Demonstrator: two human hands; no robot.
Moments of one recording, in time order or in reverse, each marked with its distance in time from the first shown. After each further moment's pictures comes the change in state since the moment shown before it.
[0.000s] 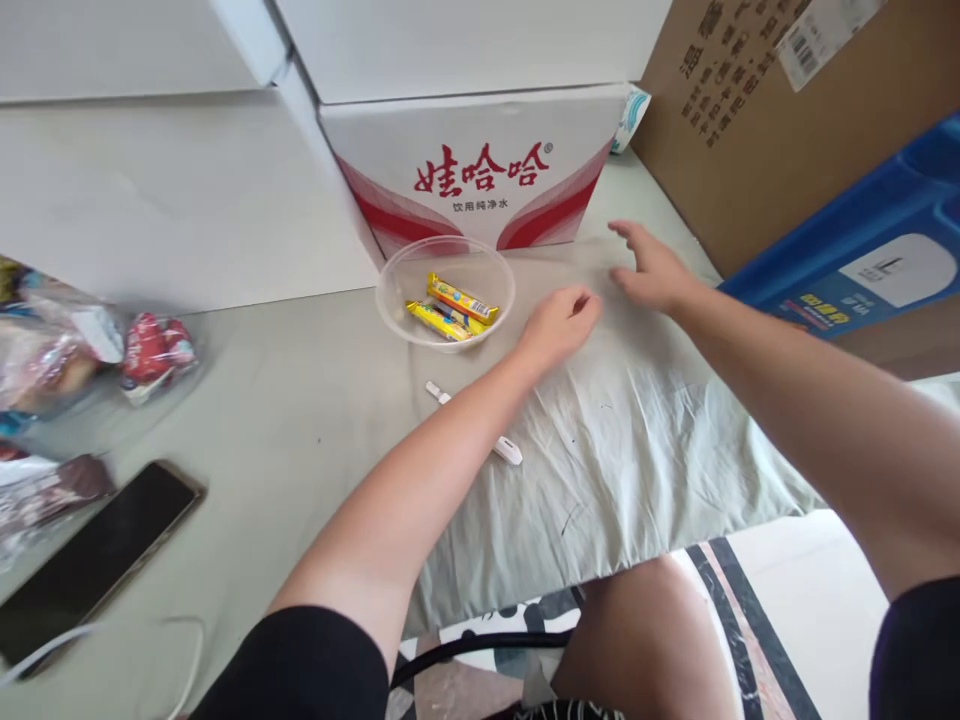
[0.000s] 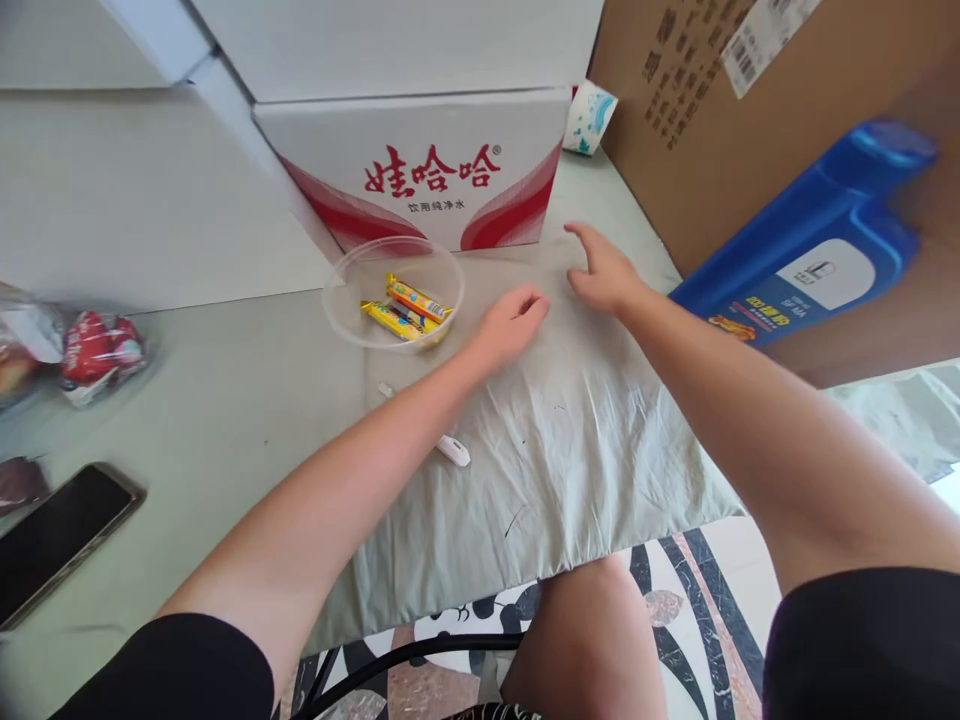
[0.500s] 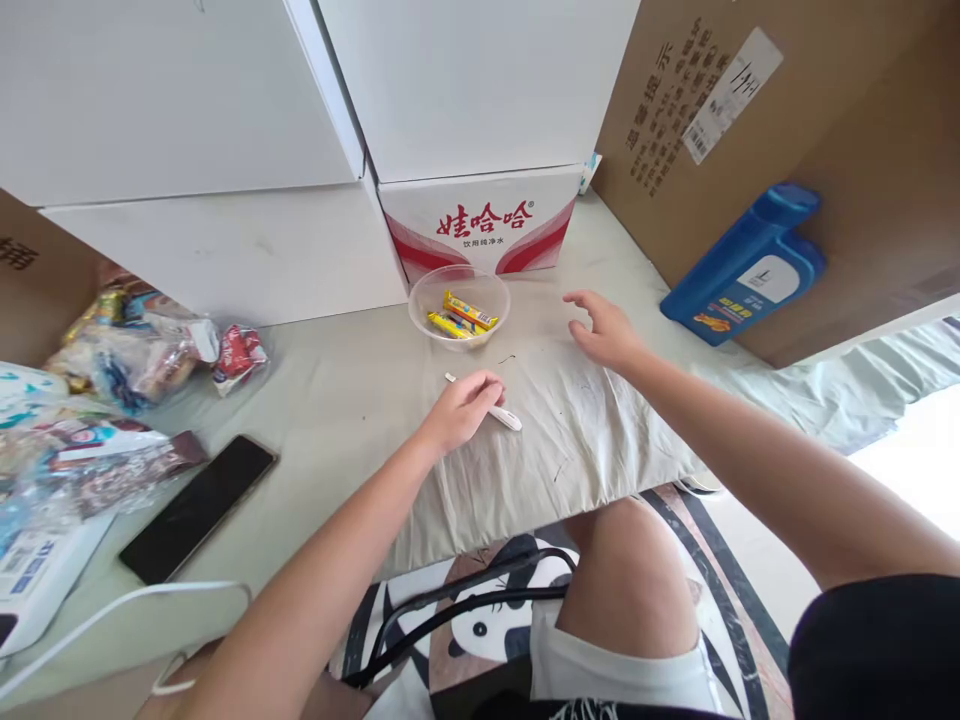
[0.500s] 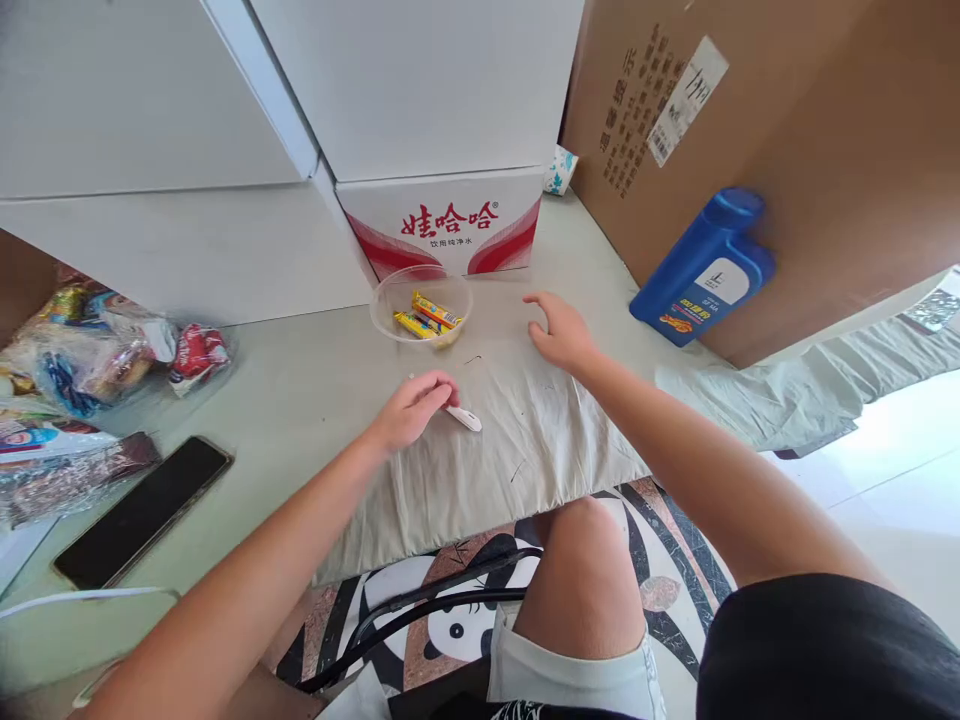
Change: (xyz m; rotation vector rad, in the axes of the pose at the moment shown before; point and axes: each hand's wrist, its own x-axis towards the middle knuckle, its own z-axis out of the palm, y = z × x) left_hand -0.171 0.007 -0.095 -0.181 -0.082 -0.161; right_hand -0.104 -0.073 0.007 0.083 0.091 -0.097
